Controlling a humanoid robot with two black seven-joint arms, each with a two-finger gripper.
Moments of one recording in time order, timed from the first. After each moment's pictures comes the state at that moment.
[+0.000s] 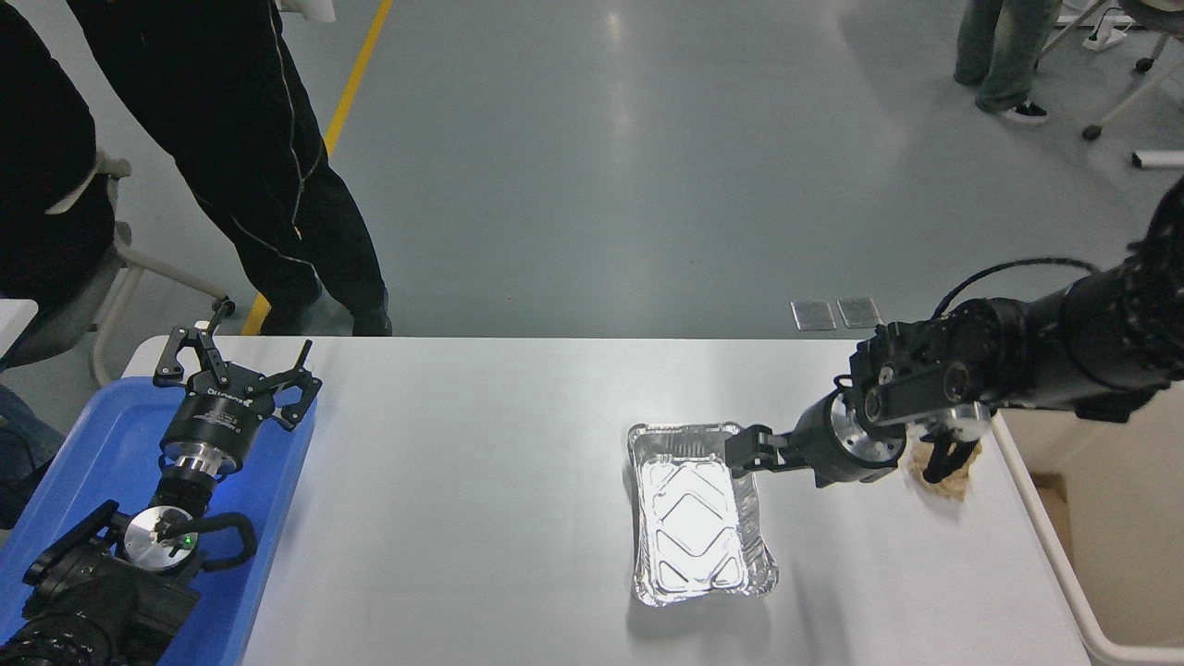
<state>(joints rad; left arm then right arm) -0.54 0.22 -1.14 -0.31 -0.10 -0.79 -0.16 1.60 -0.07 -1.20 1.26 -0.01 0.16 0.06</state>
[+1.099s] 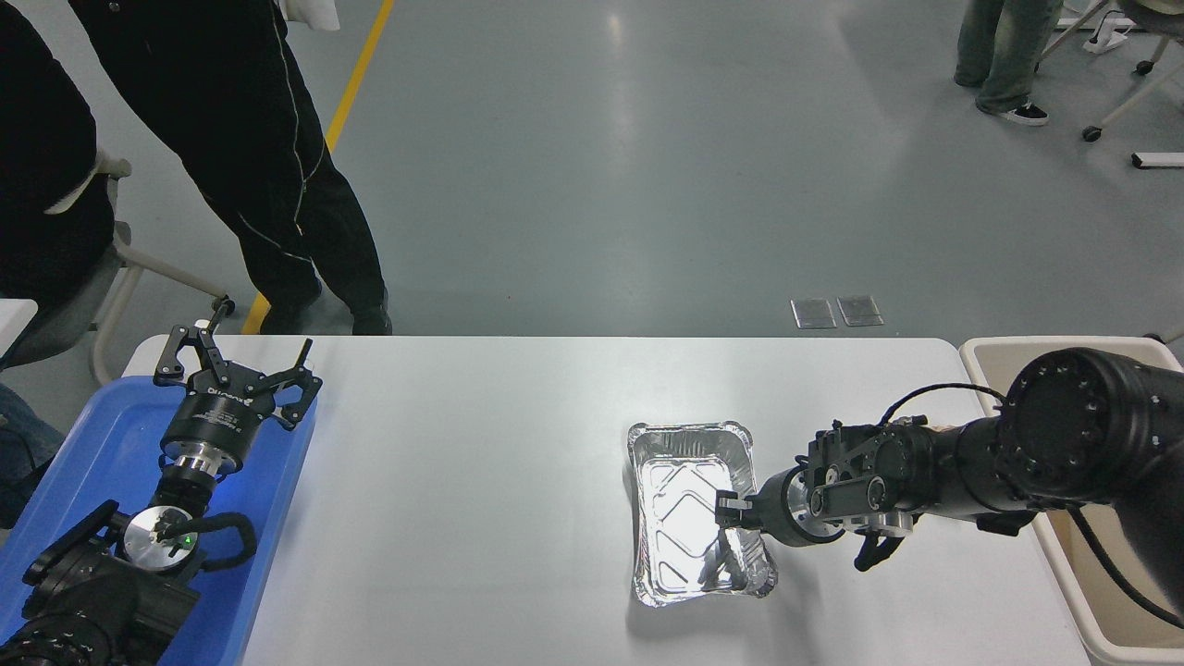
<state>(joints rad) -0.54 0.22 -1.14 -0.31 -0.10 -0.79 -0.16 1.27 0.00 -1.13 0.97 -0.03 0.04 0.06</state>
